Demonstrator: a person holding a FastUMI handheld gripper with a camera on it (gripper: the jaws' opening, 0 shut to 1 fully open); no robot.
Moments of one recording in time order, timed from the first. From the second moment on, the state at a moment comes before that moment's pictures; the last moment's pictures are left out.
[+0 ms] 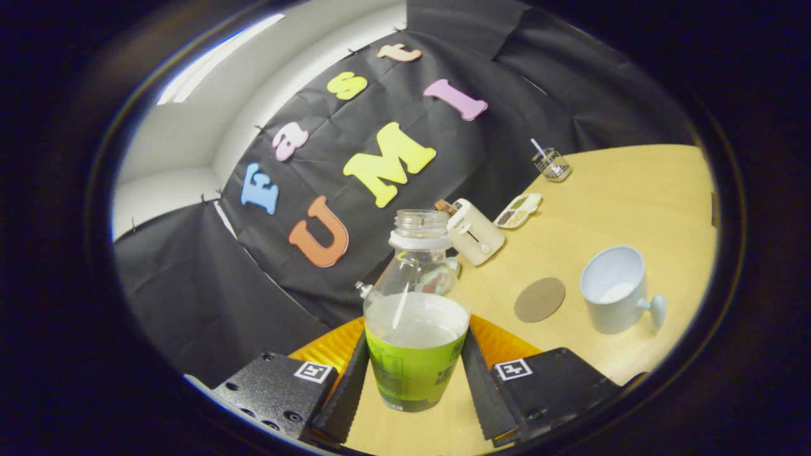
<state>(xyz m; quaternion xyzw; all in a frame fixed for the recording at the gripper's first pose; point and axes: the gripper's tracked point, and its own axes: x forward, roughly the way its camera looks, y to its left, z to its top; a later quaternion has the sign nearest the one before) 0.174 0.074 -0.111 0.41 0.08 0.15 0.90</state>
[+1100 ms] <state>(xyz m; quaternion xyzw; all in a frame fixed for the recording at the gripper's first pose) 0.188 0.058 -0.081 0.68 0.06 0.24 0.69</state>
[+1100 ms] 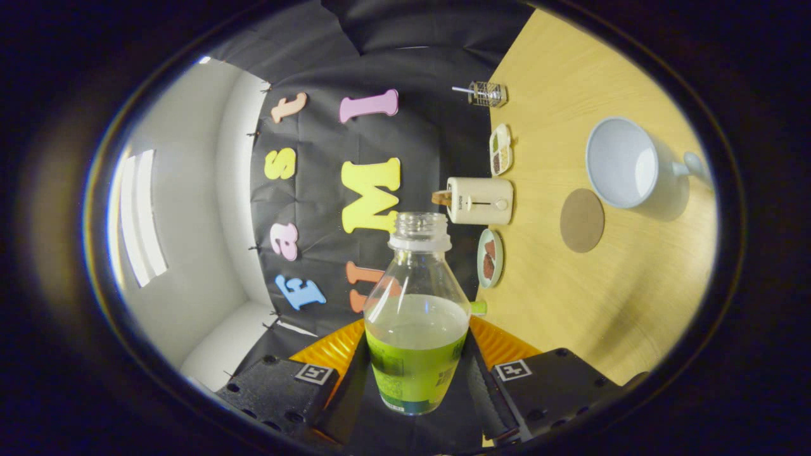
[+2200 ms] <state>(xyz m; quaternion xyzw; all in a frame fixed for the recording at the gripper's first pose) 0.186 0.012 -0.081 0.80 0.03 0.24 0.54</state>
